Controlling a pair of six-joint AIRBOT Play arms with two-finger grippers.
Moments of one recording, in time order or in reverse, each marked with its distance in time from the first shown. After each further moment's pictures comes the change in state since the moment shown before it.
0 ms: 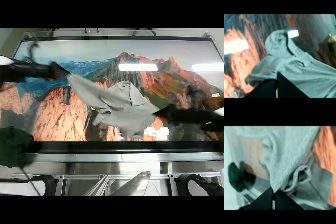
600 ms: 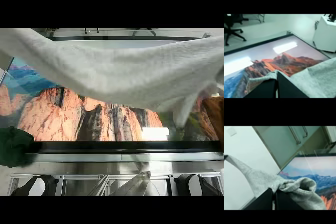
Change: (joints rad) left arm 0.313 0.666 0.188 -0.202 -0.172 0.029; right arm -0.418 0.394 0.547 0.460 0.276 -0.071
